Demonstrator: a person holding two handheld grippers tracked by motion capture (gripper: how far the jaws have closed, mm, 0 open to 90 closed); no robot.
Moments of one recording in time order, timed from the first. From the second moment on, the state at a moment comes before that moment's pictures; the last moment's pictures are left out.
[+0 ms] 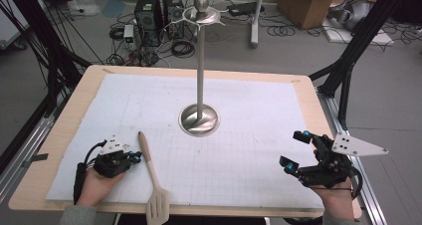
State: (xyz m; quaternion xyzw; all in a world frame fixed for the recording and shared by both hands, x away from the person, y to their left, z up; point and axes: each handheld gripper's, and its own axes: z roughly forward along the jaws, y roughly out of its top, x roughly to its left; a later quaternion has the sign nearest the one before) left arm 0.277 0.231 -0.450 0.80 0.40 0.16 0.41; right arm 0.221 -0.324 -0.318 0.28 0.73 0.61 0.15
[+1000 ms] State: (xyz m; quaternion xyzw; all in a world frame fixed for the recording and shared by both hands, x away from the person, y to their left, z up) left arm 0.301 0.209 -0.447 0.79 0.40 0.14 0.44; right arm 0.222 -0.323 -0.318 0.28 0.73 0.61 0.15
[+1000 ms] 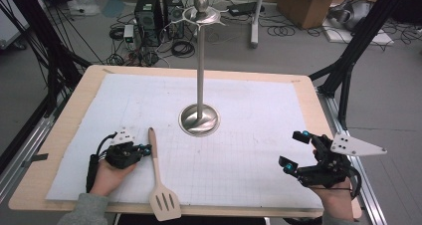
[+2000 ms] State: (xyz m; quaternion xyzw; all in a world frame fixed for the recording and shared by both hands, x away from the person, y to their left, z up) left arm 0.329 0.174 -0.442 0.81 0.39 0.14 0.41; right arm 0.223 -0.323 -0.319 0.28 0.73 0.60 0.15
